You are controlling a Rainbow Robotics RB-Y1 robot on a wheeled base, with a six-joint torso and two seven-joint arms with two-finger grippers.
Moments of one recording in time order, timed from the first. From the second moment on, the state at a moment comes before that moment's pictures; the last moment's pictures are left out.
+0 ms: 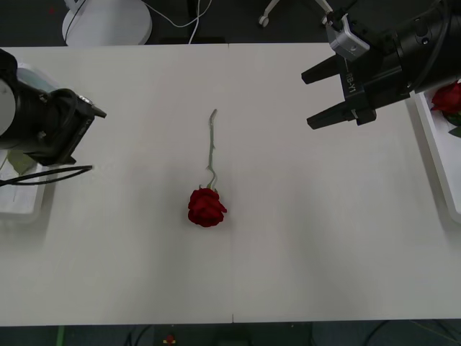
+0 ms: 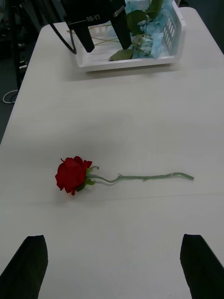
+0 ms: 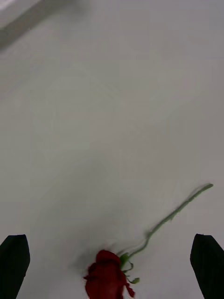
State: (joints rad) right arm -0.82 -0.96 0.38 -1.58 -1.87 1.28 2.68; left arm -0.43 0.55 0.07 -2.04 0.58 1.74 -0.24
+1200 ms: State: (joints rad) right arm -0.82 -0.96 0.38 -1.57 -1.86 1.28 2.68; left arm -0.71 0.27 -0.60 -1.49 0.23 1.33 1.06
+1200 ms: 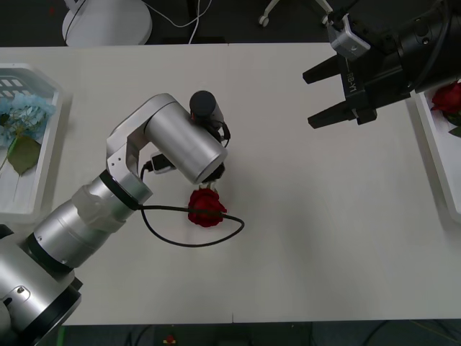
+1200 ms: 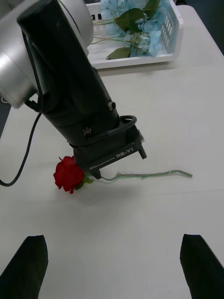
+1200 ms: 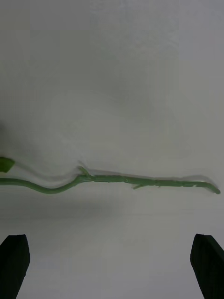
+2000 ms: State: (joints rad) right arm -0.82 -0.96 0.38 -1.57 -1.86 1.28 2.68; left arm -0.64 0.25 -0.66 -1.42 0.19 1.24 1.10
